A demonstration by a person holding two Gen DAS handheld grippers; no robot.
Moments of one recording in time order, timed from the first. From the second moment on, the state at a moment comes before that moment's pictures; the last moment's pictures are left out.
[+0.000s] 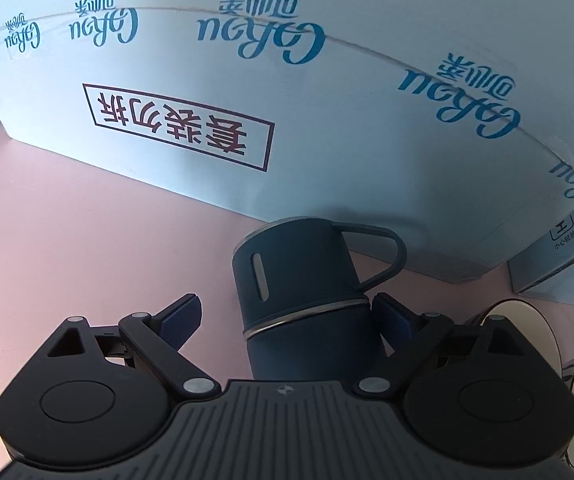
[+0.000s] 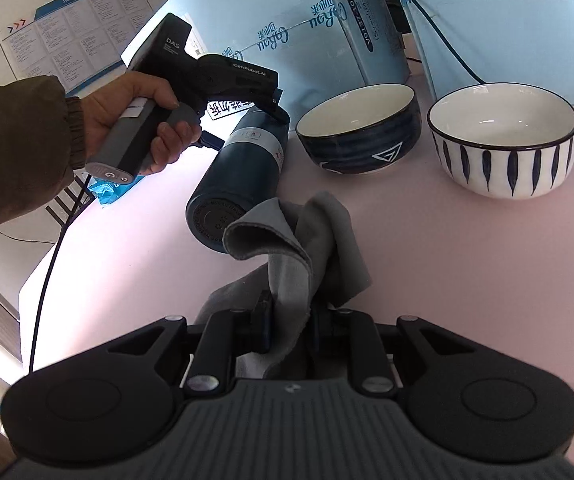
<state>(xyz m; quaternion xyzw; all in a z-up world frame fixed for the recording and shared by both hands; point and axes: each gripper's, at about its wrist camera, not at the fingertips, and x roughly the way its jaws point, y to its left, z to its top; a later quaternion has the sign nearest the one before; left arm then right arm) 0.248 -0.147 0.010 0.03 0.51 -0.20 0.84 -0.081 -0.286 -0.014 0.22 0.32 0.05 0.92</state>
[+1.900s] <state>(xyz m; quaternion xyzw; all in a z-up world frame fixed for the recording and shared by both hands) -0.022 -0.051 0.117 0.01 0.18 -0.42 0.89 -0.054 -0.280 0.034 0.08 0.39 0.06 0.92</state>
